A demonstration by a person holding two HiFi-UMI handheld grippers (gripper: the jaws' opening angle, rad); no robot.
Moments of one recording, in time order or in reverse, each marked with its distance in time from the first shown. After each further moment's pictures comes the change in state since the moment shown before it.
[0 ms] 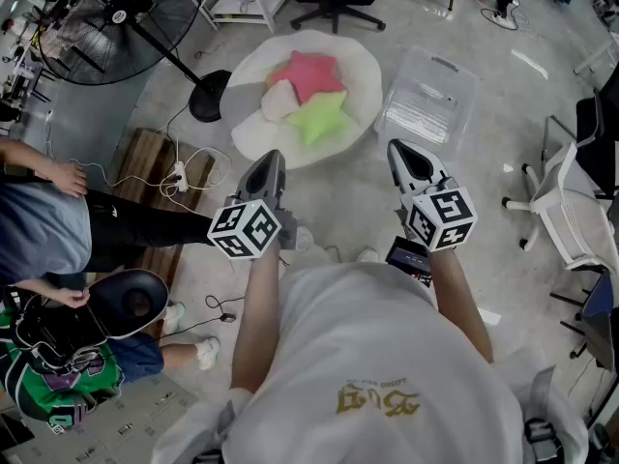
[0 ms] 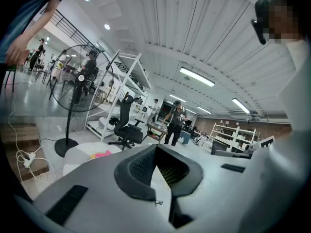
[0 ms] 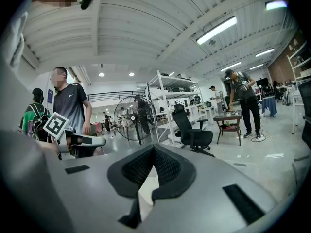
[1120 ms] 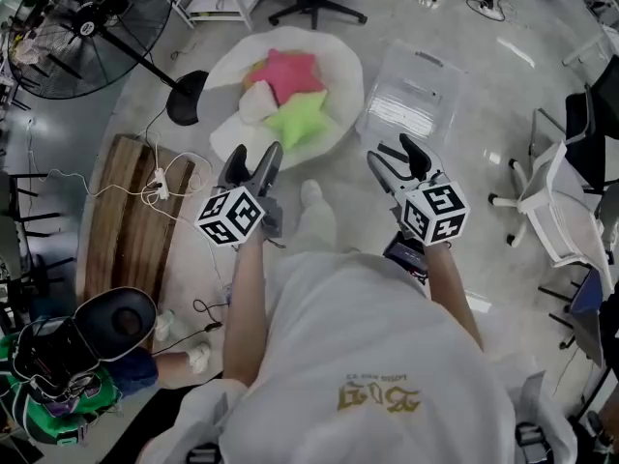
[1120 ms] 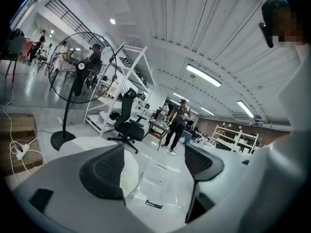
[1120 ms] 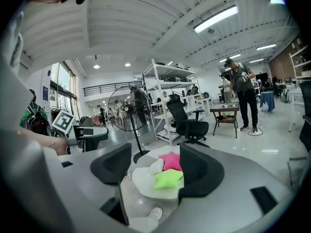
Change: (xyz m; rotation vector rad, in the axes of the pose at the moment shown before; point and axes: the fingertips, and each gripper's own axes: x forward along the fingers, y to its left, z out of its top) left arm 0.091 0.035 -0.014 -0.074 0.021 0.013; right arm 0.038 -0.071 -0.029 0.013 0.125 -0.015
